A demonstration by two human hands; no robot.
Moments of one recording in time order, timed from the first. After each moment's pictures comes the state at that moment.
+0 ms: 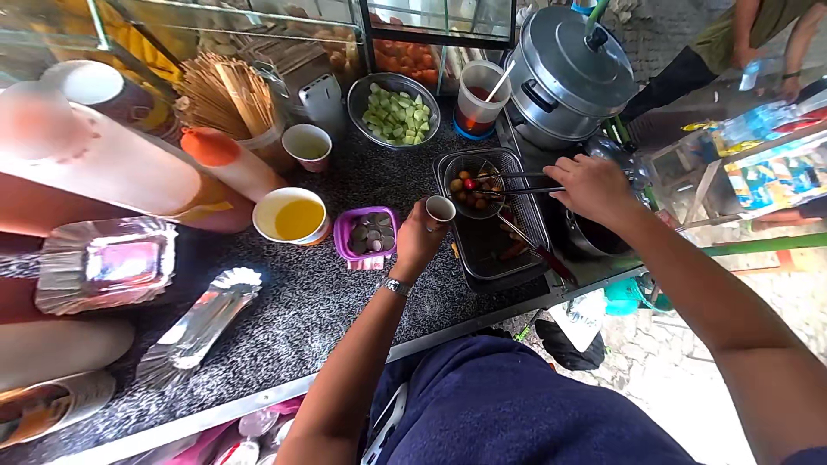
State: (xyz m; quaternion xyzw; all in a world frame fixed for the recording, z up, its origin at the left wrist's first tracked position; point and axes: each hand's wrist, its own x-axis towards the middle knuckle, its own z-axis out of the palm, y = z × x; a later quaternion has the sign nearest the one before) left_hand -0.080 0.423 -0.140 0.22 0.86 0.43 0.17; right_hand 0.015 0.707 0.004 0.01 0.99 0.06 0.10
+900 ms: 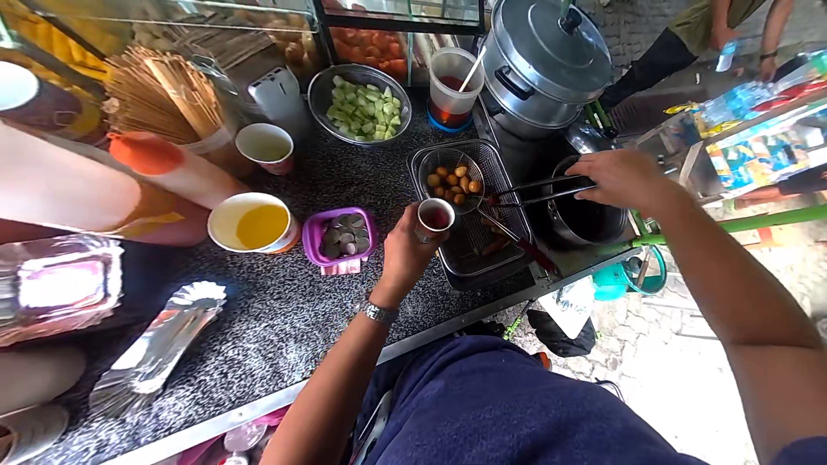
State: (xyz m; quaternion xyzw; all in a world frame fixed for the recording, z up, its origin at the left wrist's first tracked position) left_hand -0.051 0.432 -0.121 0.28 0.82 0.48 0.14; right_hand 0.052 0.770 0.029 0.07 0.97 0.04 0.22
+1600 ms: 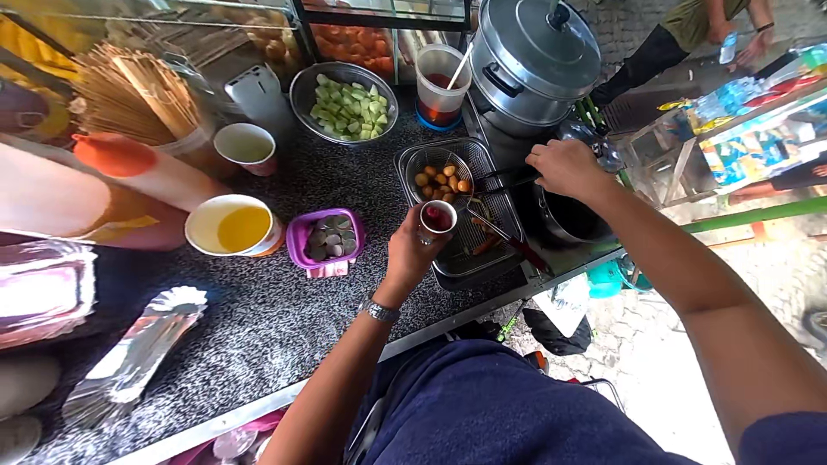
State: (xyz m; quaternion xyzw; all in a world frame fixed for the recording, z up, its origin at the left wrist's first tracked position) left_hand -0.038 0.452 -0.137 0.29 0.80 0.51 0.15; right_hand 0.007 0.751 -0.012 0.07 0.96 0.12 0.25
